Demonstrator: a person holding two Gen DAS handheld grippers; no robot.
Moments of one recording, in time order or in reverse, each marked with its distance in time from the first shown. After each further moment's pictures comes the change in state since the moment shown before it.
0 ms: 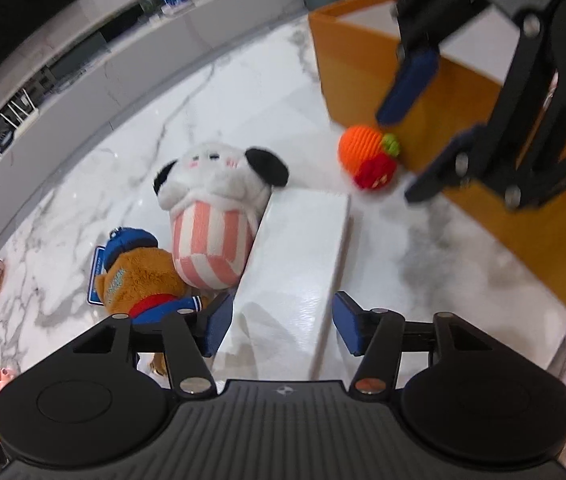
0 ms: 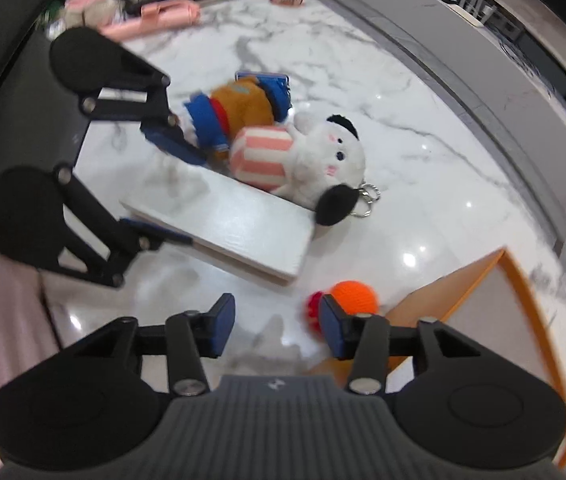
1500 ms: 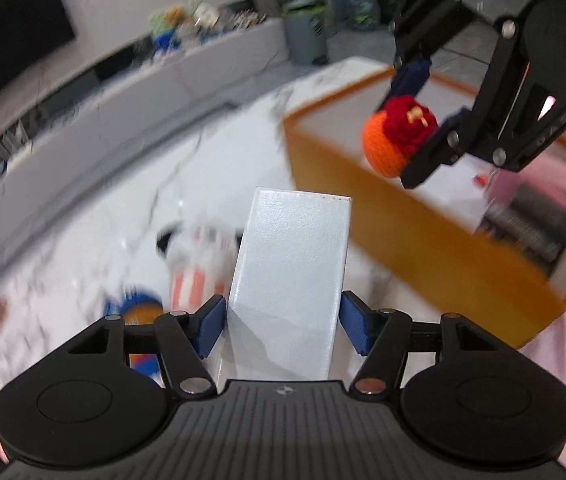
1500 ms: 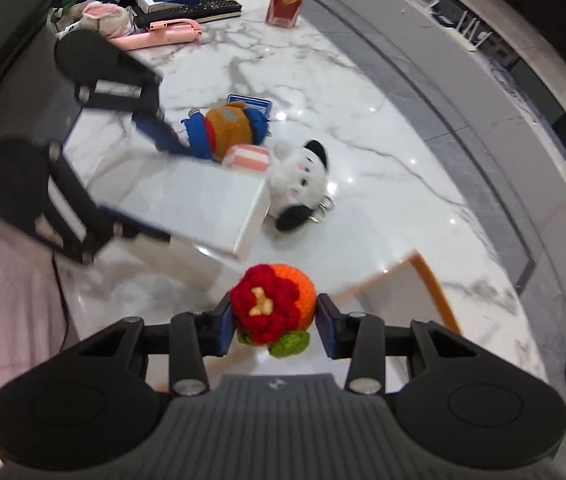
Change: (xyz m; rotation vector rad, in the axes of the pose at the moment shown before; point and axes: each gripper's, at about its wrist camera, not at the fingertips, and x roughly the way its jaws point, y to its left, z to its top) left arm -0.086 -0.020 0.033 0.008 -0.178 -0.055; right arm -0.088 -0.021 -0.015 -0.040 -0.016 -0.046
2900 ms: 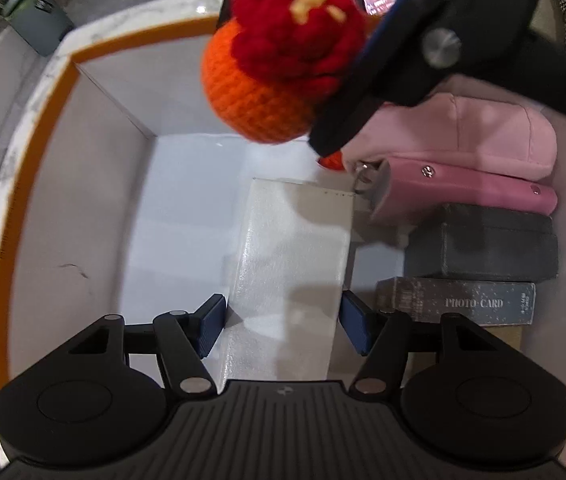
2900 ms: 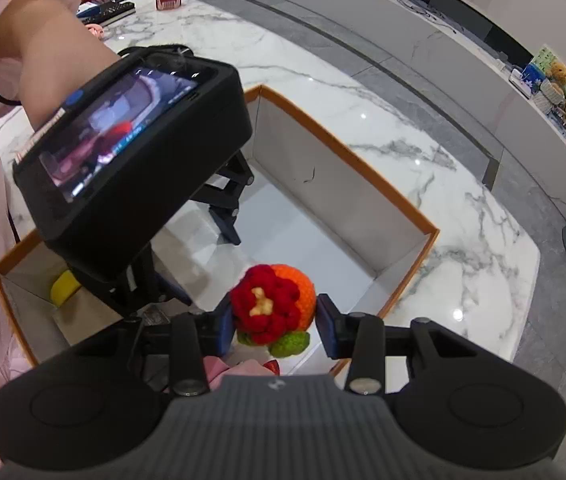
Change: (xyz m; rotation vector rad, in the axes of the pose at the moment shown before) left arm 0.186 -0.138 0.109 0.635 0.335 -0.383; right arm -0.009 -0.080 -0.141 0.292 0.017 -0.044
